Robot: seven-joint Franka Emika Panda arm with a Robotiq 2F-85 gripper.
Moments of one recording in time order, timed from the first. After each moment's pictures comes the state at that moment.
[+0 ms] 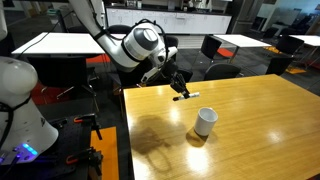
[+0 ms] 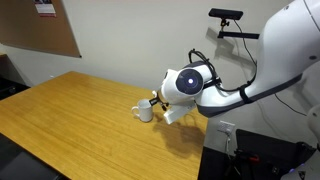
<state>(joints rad) 1.16 0.41 -1.30 -2.27 -0.93 2.87 1.44</state>
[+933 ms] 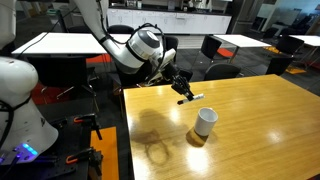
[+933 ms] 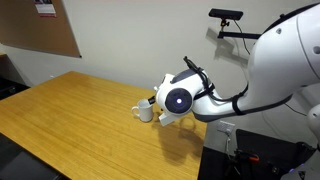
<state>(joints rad) 1.18 0.58 -1.31 -2.21 -1.00 2.77 1.65</state>
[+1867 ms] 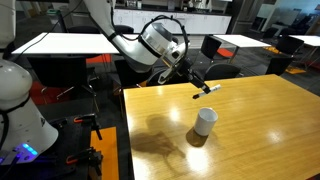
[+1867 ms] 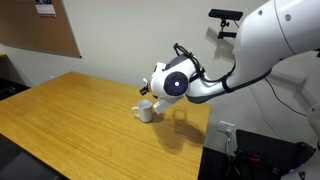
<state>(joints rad) 0.90 0.48 -1.12 -2.05 -1.26 2.83 1.65</state>
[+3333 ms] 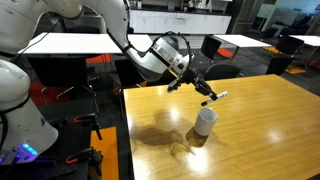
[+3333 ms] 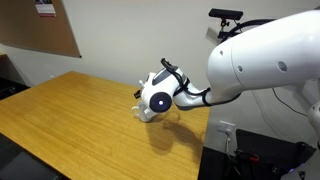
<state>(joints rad) 0.83 0.75 -1.09 -1.90 -1.23 2.84 1.84</state>
